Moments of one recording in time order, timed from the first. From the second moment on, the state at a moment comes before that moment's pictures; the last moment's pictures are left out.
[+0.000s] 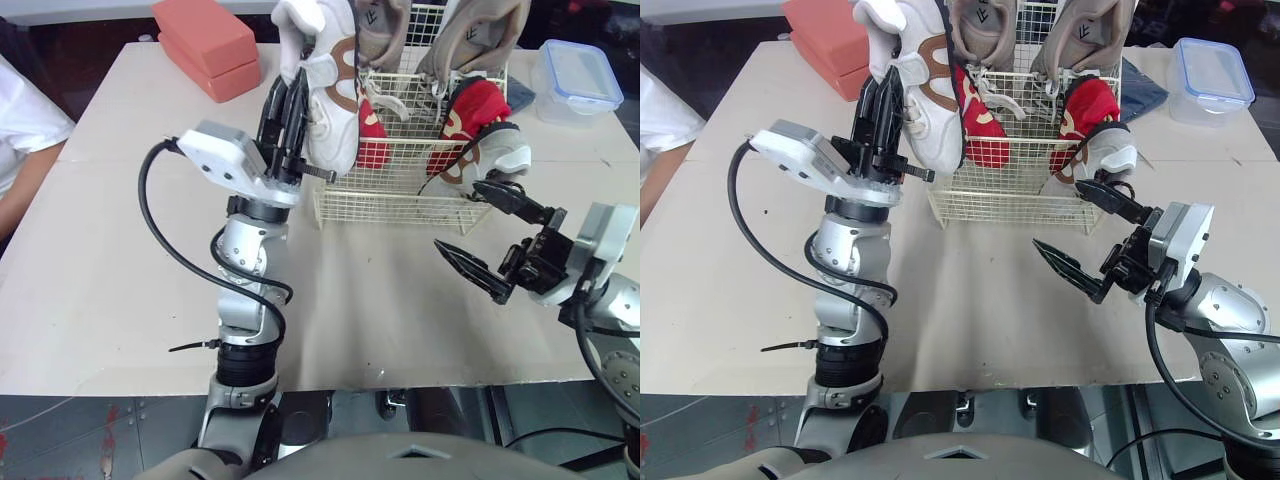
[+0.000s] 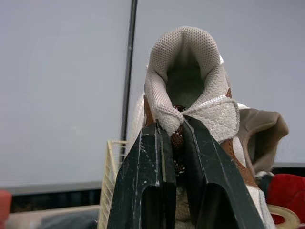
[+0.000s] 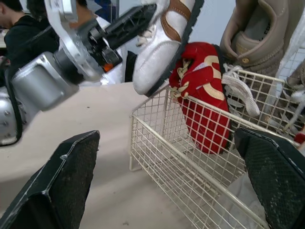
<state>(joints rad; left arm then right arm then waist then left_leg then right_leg) -0.35 0.03 -0.03 -0.27 -0.21 -0.22 -0.24 0.07 -0.58 -0.17 -0.69 0.69 0.24 0.70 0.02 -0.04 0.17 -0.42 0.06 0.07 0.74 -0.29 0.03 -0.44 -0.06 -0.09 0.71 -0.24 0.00</state>
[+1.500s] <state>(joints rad) -0.27 0.18 -0.07 -0.32 -0.35 -0.09 -0.41 0.03 -0.56 -0.17 -0.74 0.71 0.31 0.63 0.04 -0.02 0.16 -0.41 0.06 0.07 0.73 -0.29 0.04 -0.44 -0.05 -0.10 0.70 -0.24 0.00</state>
